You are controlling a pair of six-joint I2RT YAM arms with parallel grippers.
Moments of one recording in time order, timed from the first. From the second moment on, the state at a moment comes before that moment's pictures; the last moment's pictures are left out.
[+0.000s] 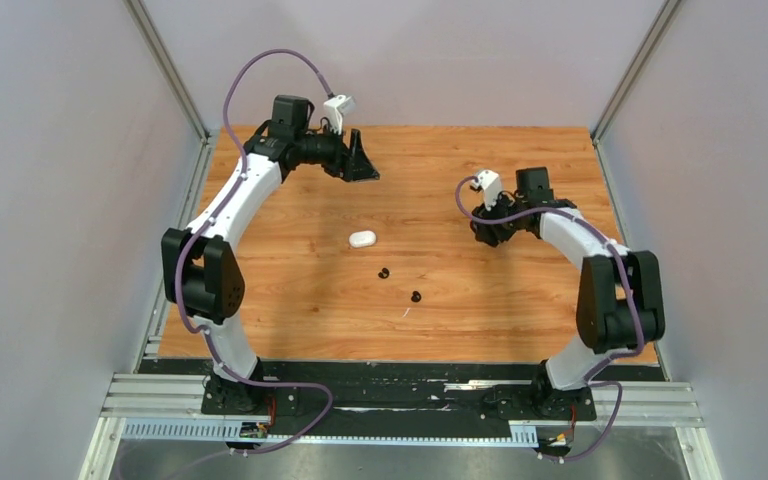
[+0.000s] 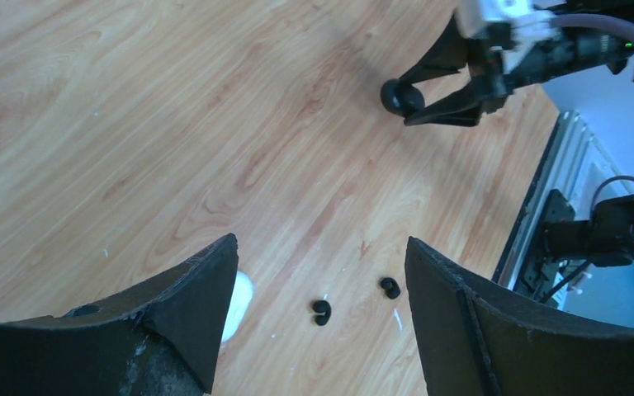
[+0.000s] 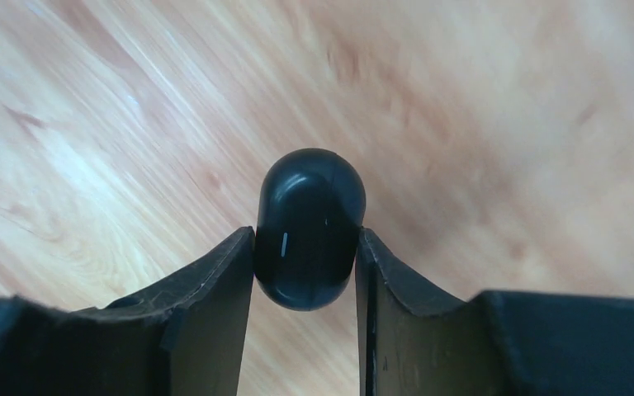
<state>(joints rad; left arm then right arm) -0.29 1.79 1.68 -0.51 0.78 -0.03 0.11 1.68 1.06 -0.39 -0.43 -0.56</state>
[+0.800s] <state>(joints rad) -0.34 1.81 1.60 -0.23 1.09 -0.09 0.48 1.51 1.26 -0.08 -0.54 -0.87</state>
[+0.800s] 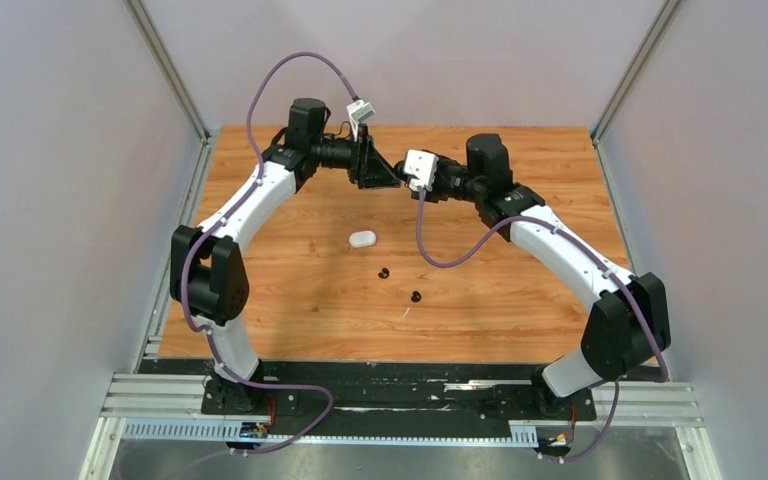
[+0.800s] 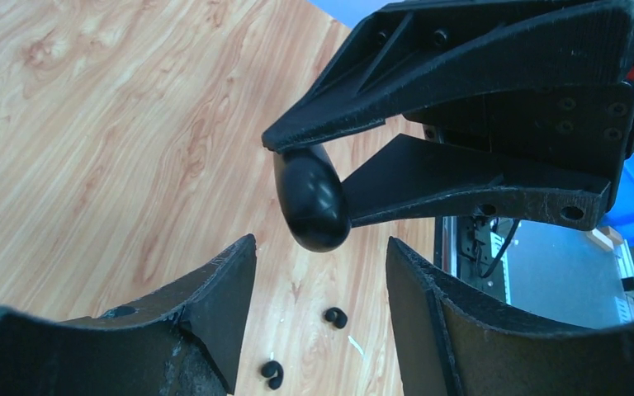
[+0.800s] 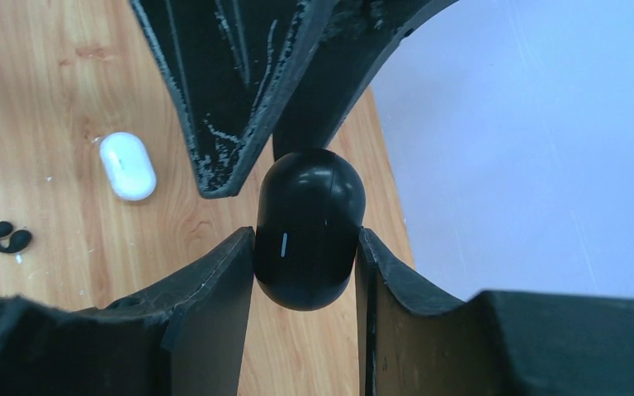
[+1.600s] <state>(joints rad) -0.34 1.83 1.60 -0.18 1.10 -0.13 0.53 1.53 1.28 -0.06 -0.50 -0.87</state>
